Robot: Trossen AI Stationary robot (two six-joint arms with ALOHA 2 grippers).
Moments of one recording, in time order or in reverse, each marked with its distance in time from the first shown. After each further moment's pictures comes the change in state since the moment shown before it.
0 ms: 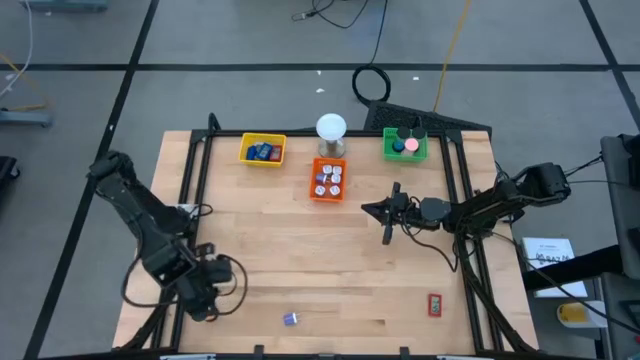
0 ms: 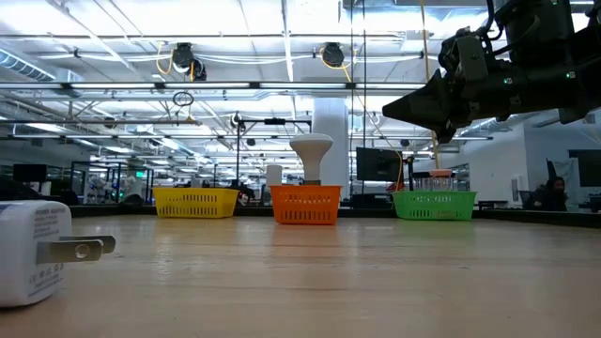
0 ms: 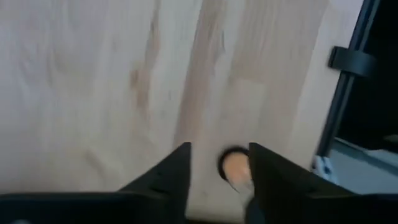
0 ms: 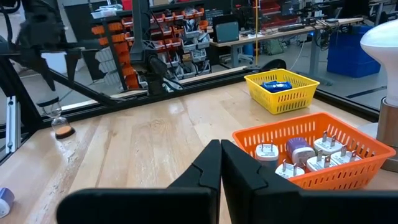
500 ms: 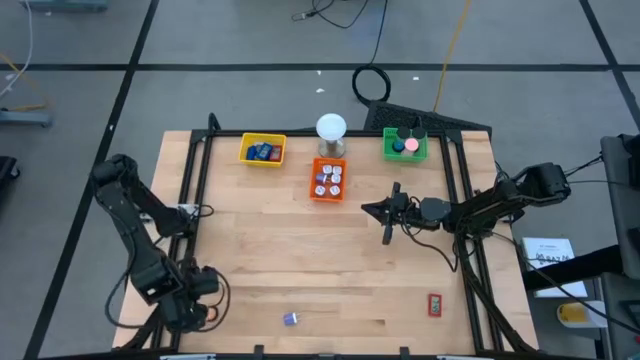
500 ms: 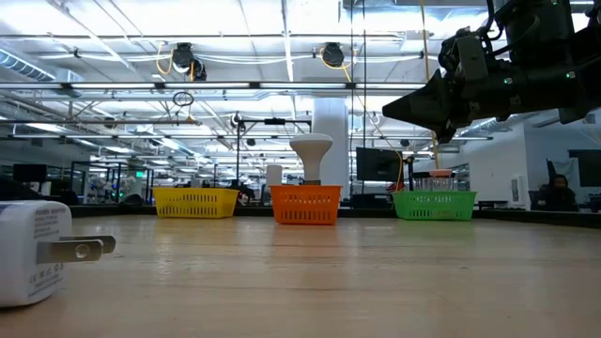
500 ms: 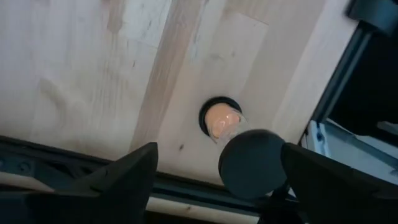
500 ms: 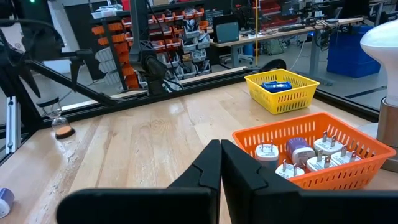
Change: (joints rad) left arm -0.164 0.063 -0.005 -0.012 0.088 -0.296; right arm 0.000 0.000 0.000 0.000 0.000 0.000
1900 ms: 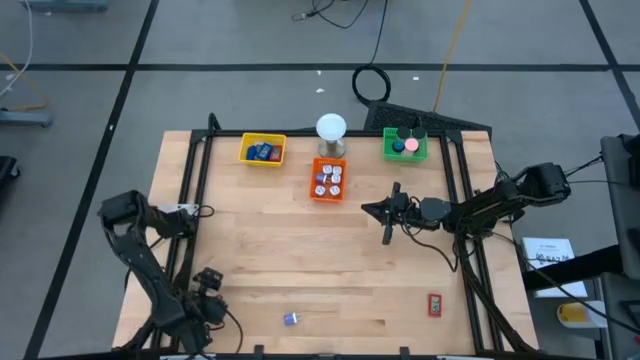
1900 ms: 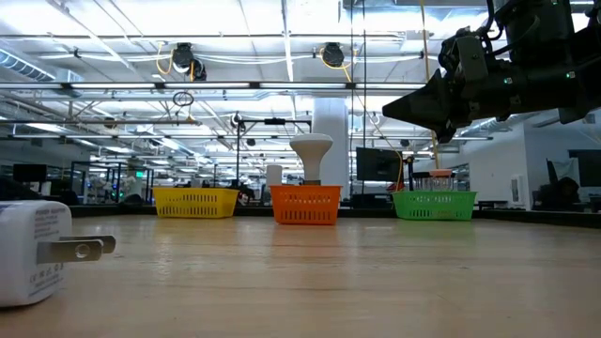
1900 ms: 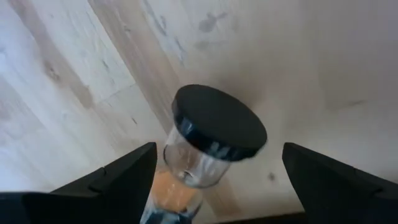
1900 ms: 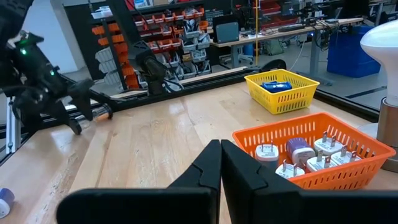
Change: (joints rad) left arm -0.072 0.372 -0.002 -0.024 -0.052 0.701; right arm 0.000 0.000 0.000 0.000 0.000 0.000
